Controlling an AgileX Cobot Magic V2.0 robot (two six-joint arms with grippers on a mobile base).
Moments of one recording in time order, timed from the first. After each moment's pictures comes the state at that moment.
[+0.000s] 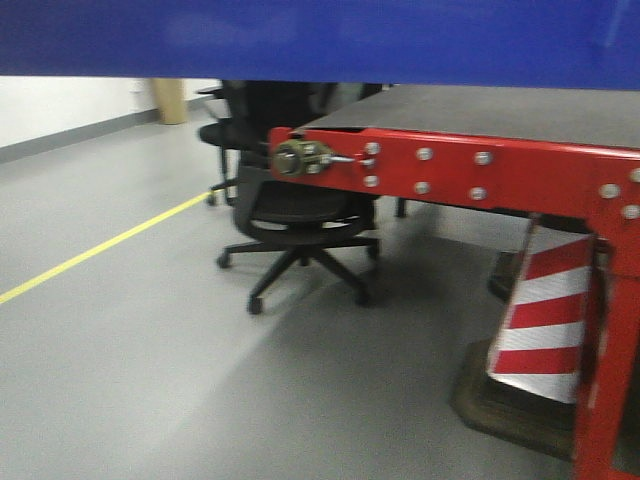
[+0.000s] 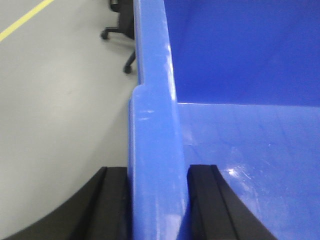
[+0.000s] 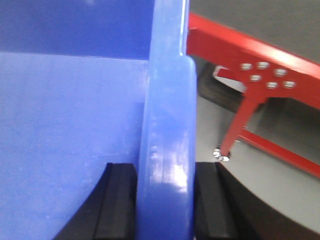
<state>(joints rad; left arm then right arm) -0.16 1.16 -1.55 0.10 1.03 -0.22 0.30 1.21 -1.62 -0.06 1.25 0.17</state>
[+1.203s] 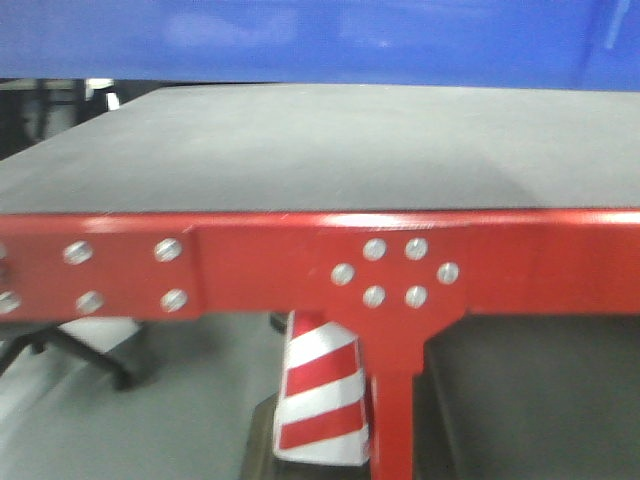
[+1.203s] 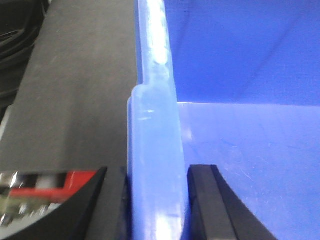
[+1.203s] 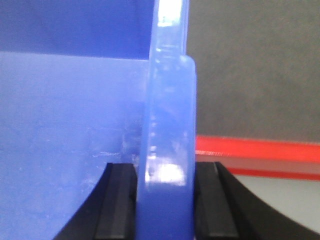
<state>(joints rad) -0.16 1.16 -1.55 0.10 1.03 -0.22 0.30 1.21 -1.62 -0.06 1.25 0.17</state>
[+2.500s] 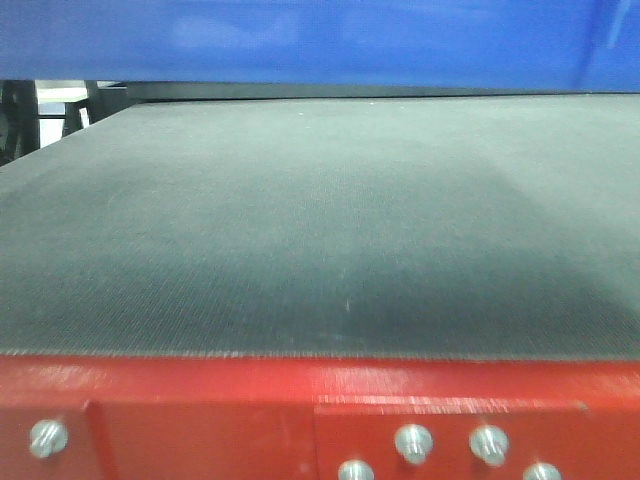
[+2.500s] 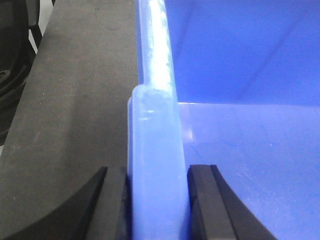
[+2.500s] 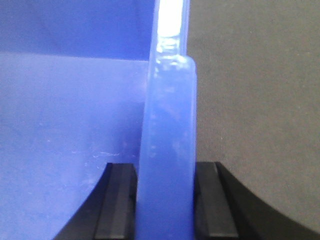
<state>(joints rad) -0.16 1.17 -1.55 0.10 1.02 -0.22 0.30 1.21 -1.62 -0.06 1.25 0.17</state>
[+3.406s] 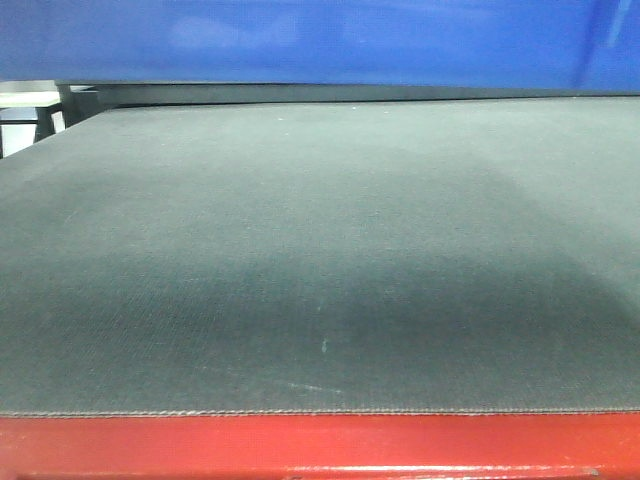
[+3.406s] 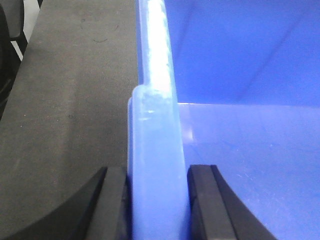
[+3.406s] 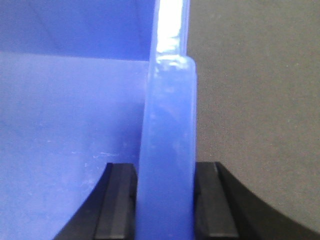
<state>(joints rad) -0.16 1.17 -1.55 0.10 1.02 -0.22 0.30 1.21 -1.62 -0.06 1.25 0.17</state>
